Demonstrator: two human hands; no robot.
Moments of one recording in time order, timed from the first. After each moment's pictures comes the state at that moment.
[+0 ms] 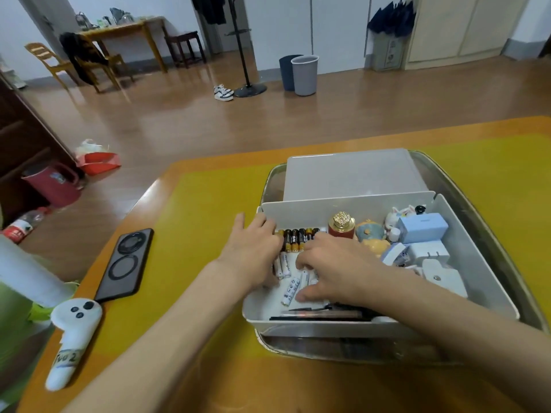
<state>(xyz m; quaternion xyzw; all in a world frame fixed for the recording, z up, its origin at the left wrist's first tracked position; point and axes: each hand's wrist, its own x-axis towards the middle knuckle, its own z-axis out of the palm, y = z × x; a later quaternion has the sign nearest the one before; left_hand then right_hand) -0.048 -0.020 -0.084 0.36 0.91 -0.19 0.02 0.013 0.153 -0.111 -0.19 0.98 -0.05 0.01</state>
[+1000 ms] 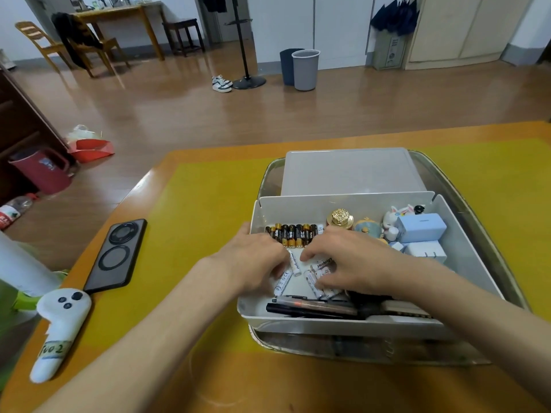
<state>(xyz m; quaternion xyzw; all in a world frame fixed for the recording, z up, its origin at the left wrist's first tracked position) -0.043 -0.022 -0.085 0.42 0.90 -0.10 0.08 0.011 0.180 -0.107 -0.18 0.97 -0.14 0.05</state>
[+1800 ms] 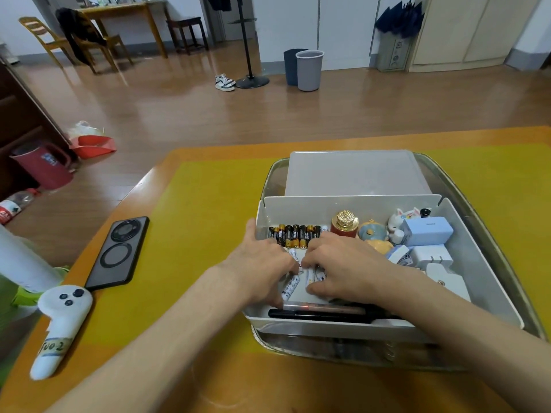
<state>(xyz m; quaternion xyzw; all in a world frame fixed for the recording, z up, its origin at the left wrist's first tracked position) -0.031 -0.021 -0.089 0.44 0.88 -0.16 0.09 0.006 0.161 -0.118 -0.20 0.98 -0.07 0.03</state>
